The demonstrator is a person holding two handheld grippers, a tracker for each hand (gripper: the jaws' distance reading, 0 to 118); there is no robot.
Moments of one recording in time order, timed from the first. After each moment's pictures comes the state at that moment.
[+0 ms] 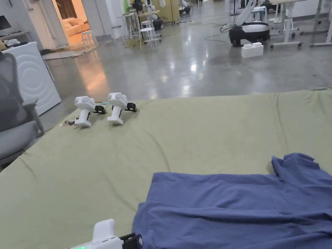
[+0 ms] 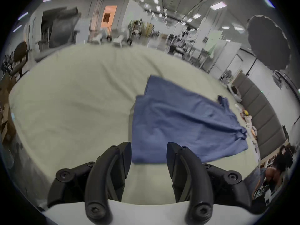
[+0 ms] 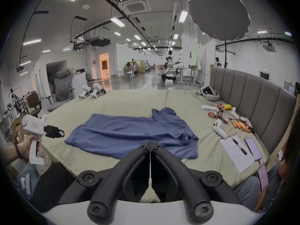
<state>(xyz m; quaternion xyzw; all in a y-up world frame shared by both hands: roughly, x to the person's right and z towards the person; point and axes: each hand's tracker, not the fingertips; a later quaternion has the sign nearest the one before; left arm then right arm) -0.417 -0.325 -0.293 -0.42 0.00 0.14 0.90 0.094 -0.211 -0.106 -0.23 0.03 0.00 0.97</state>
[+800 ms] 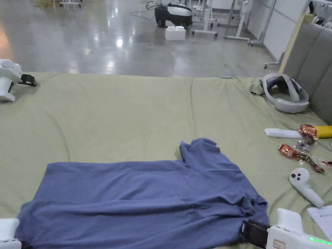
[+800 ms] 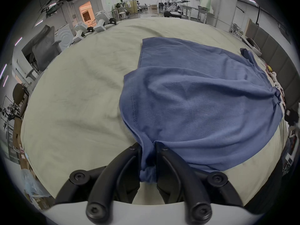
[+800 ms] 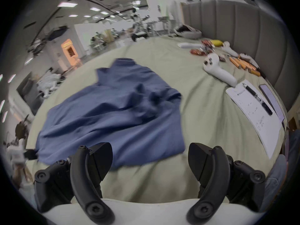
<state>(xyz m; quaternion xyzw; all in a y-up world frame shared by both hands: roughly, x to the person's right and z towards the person) -0.371 -0.345 -0.349 -0.51 0.00 -0.03 0.86 0.227 -0.359 -0.297 -0.43 -0.12 -0.12 0.89</state>
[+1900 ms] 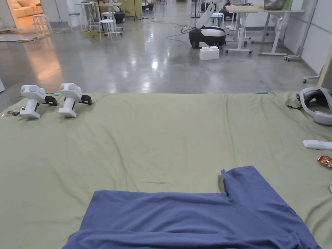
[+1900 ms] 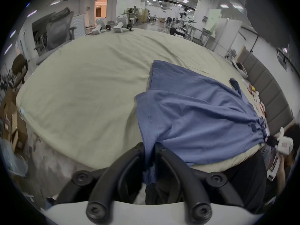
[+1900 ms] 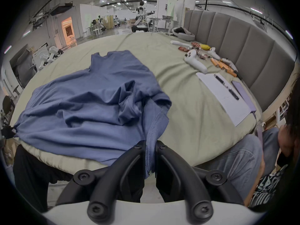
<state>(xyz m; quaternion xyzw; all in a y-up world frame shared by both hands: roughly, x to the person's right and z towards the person) -0.429 -0.319 -0.201 -0.45 0.00 0.11 0.88 0.189 -0.344 -0.145 -0.44 -0.10 -0.03 0.89</state>
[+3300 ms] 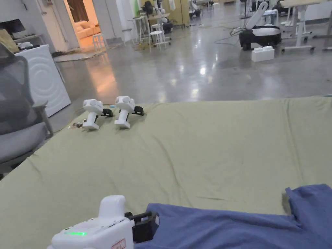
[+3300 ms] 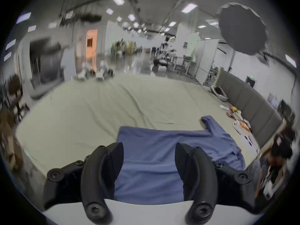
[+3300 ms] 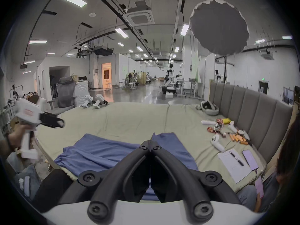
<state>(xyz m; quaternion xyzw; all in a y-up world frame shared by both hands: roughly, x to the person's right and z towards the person) -0.373 -0.219 -0.299 -0.35 -0.05 0.10 0.93 0.079 -0.181 -0.098 -0.16 0.04 0.00 0.99</state>
